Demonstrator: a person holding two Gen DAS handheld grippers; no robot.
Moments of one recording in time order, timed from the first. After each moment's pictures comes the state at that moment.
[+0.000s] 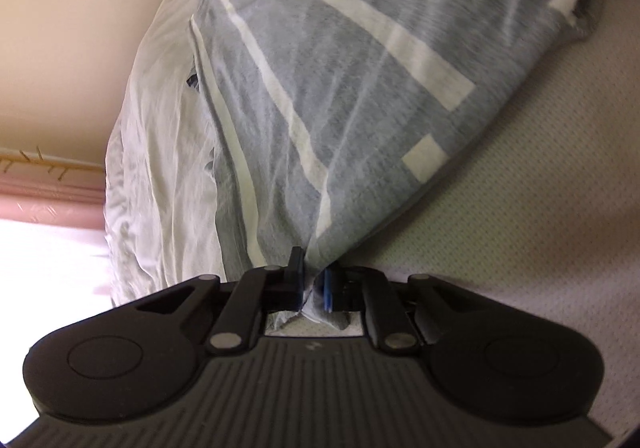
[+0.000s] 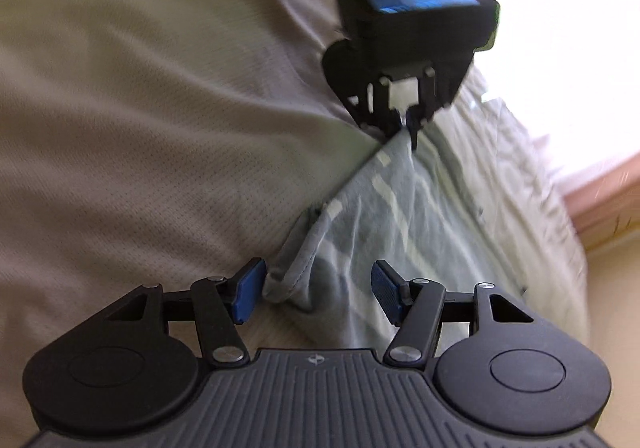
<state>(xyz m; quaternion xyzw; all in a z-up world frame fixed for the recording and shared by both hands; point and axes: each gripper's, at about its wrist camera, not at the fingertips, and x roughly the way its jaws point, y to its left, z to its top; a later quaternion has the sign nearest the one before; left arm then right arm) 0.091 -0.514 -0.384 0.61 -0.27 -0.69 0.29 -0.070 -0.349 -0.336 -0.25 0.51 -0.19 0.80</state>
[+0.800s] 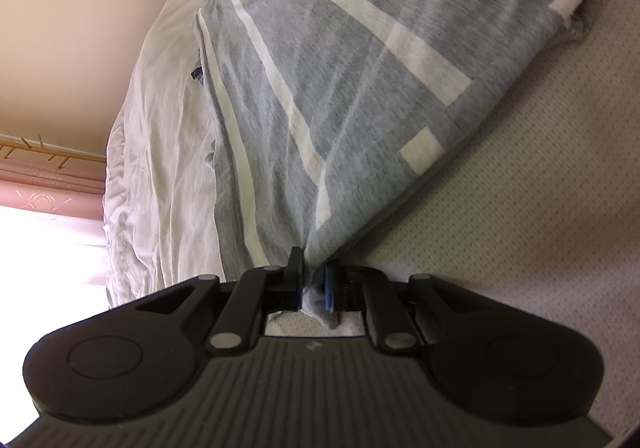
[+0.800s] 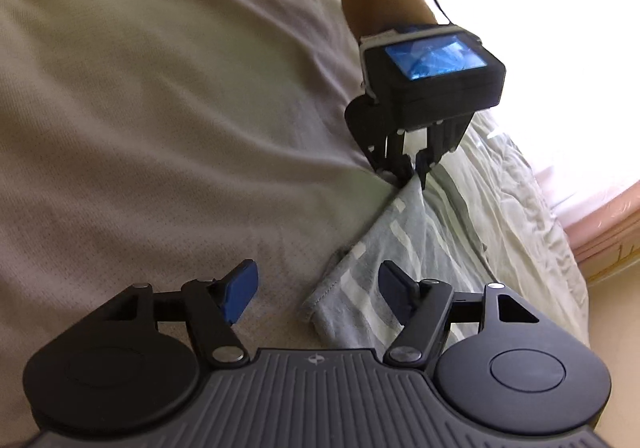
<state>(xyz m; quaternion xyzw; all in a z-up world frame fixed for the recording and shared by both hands) 0.086 -0.500 -0.382 0.60 -0.26 -0.69 0.30 -0.070 -0.325 -0.324 -0.24 0.49 -0.18 0.82</state>
